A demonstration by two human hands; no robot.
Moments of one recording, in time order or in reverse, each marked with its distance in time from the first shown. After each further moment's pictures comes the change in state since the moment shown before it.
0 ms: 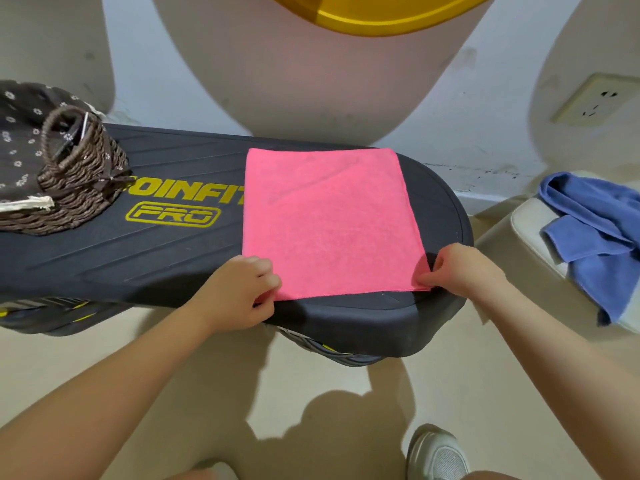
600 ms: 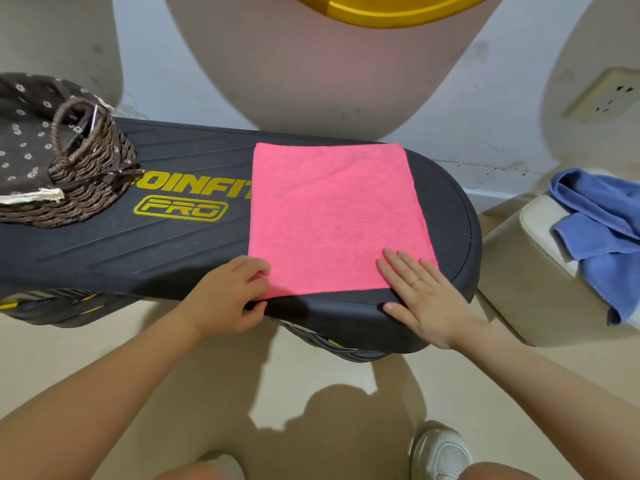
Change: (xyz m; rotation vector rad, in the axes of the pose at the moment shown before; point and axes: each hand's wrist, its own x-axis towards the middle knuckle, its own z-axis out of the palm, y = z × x) left_hand -0.029 -0.011 0.013 -0.039 0.103 0.020; right_hand -0.015 0.007 0.073 -0.328 0.231 -0.708
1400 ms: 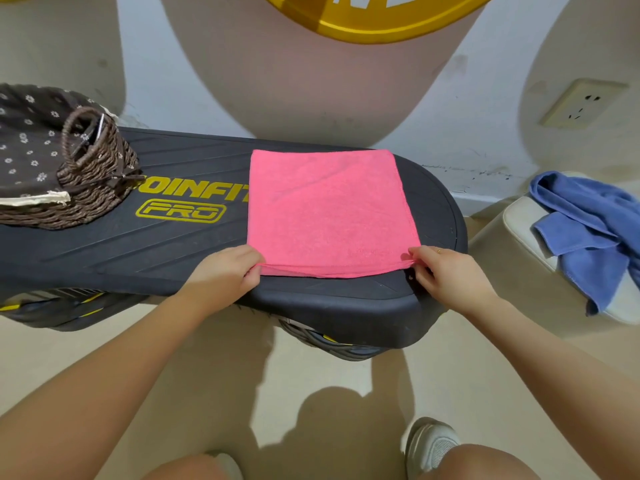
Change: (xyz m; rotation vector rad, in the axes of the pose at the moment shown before) left_hand 0.017 0.008 -0.016 -0.076 0.012 -0.341; right_hand -0.001 0.037 -0.020 0.107 0.257 0.166
